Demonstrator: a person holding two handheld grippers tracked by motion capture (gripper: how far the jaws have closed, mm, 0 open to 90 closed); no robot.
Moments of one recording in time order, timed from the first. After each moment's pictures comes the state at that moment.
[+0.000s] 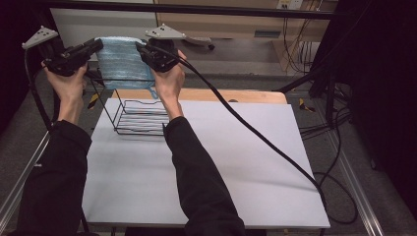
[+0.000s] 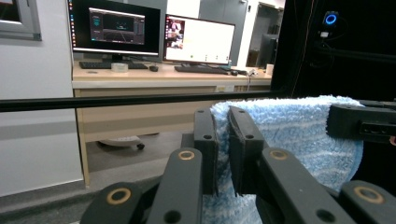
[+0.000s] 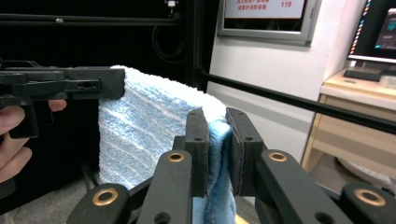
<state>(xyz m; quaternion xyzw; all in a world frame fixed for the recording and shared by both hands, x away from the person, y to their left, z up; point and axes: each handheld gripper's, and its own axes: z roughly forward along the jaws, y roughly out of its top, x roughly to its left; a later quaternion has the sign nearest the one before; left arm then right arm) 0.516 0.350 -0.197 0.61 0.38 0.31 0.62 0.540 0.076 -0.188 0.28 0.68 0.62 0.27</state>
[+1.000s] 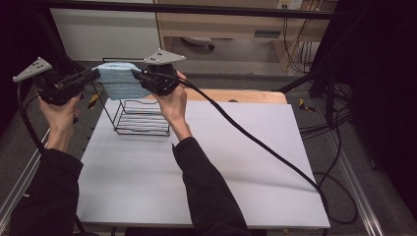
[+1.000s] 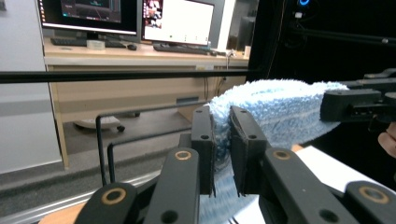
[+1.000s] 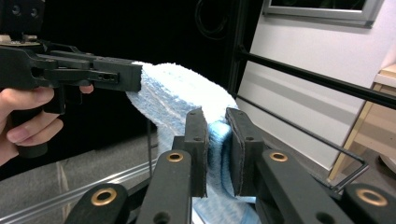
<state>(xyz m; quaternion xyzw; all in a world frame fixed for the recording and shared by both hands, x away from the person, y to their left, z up) 0.469 0.369 -0.241 0.64 0.37 0.27 0.62 0.503 0.072 -0.223 0.21 0.73 0.61 0.22</state>
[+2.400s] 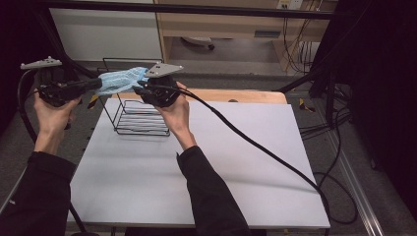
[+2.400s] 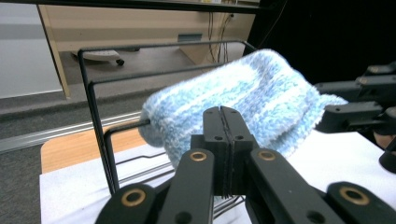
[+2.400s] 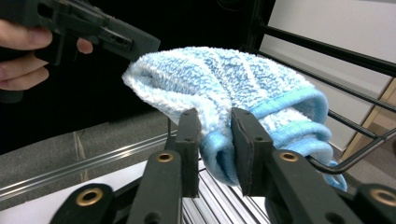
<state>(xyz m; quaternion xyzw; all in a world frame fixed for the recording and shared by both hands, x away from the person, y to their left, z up) 0.462 0.356 -0.224 0.70 0.43 0.20 0.53 0.491 0.070 -0.245 0.20 0.77 0.57 0.19</state>
